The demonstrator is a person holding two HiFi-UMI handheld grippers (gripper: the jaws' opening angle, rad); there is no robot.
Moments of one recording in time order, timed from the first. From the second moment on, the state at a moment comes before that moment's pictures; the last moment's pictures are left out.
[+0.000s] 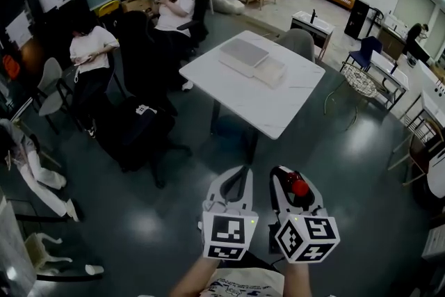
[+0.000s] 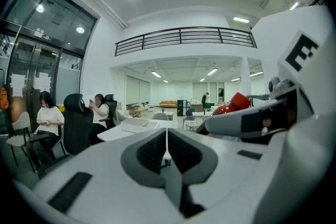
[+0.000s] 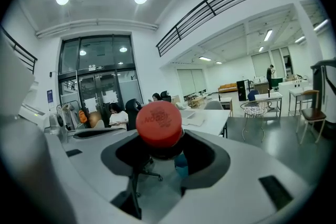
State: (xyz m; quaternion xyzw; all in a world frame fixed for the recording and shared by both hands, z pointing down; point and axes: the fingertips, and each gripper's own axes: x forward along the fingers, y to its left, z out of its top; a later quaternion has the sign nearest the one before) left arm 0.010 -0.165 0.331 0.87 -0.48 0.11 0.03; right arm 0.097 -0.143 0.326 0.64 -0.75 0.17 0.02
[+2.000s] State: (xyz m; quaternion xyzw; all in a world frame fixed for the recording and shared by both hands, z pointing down) left arm 0.075 -0.538 0.349 0.89 -0.43 0.12 0.04; right arm 0.155 -0.504 0.350 0.67 -0.72 0.20 0.04
